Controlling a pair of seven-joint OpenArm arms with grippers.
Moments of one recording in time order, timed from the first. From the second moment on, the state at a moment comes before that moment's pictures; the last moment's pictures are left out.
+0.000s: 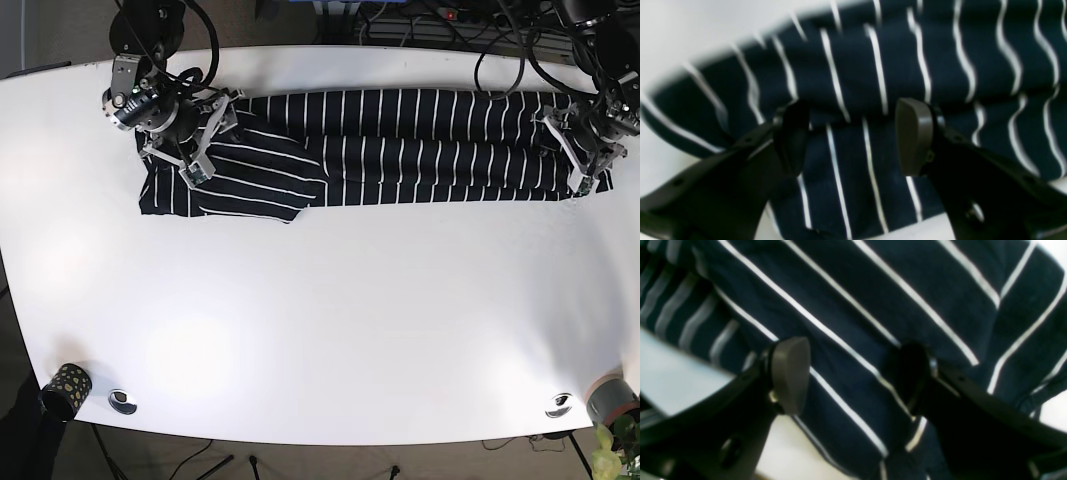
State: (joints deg) left arm 12.2 -18.5 -30.3 89.5 -18.7 -40.1 54.2; right arm -15.1 6.0 15.5 105.7 13.2 39.9 -57.7
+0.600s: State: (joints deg) left arm -5.7 -18.6 -28.3 71.5 -17.4 -40.1 54.3; right arm -4.1 7.5 18.0 88.5 12.1 40.5 -45.6
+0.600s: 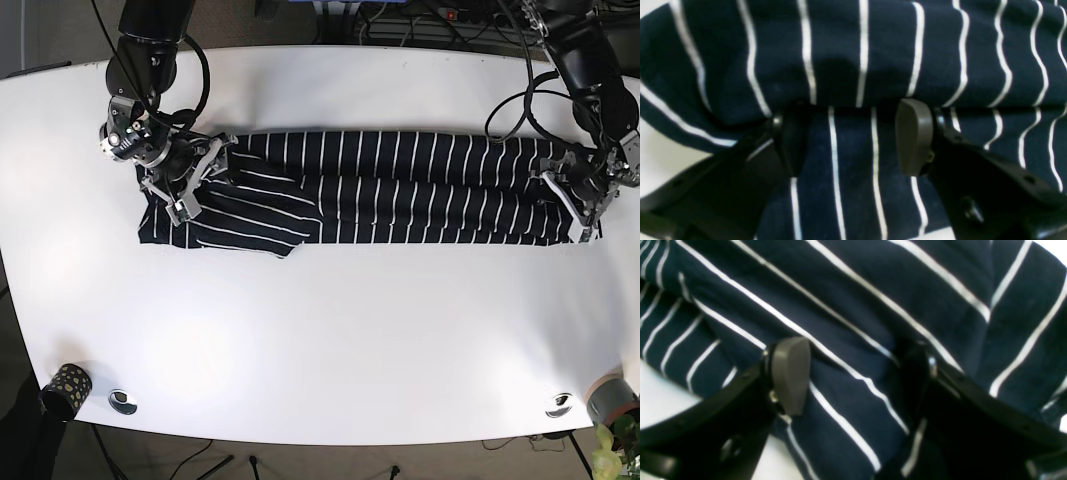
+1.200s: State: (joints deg) left arm -5.0 -19.0 -47.6 71.6 -26.2 -39.9 61.6; right arm -4.9 7.4 18.3 93.7 10.7 39.9 -47.6
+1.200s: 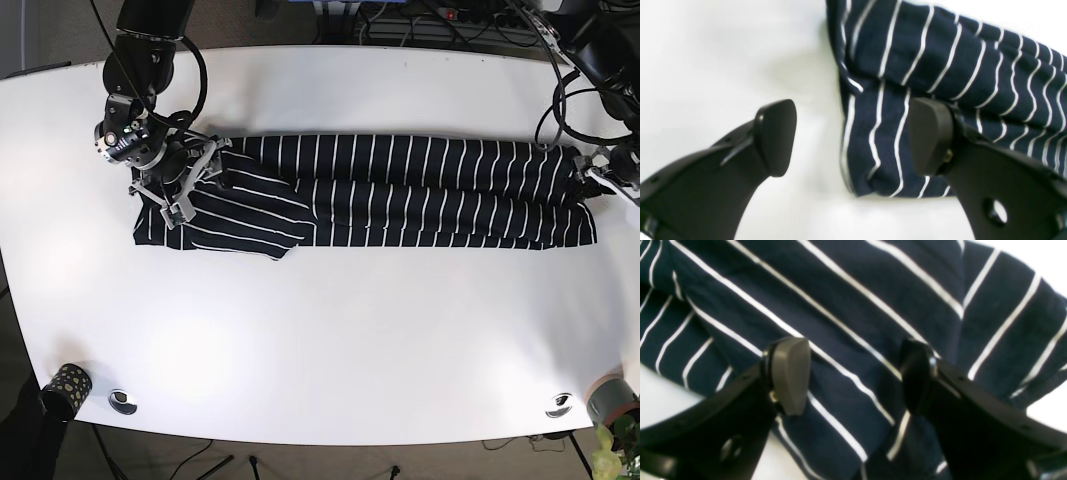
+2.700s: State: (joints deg) left arm -4.6 -18.8 -34.3 70.9 -25.5 -39.9 54.7; right arm -5.0 5.6 18.3 93.8 10.7 39.9 -47.6
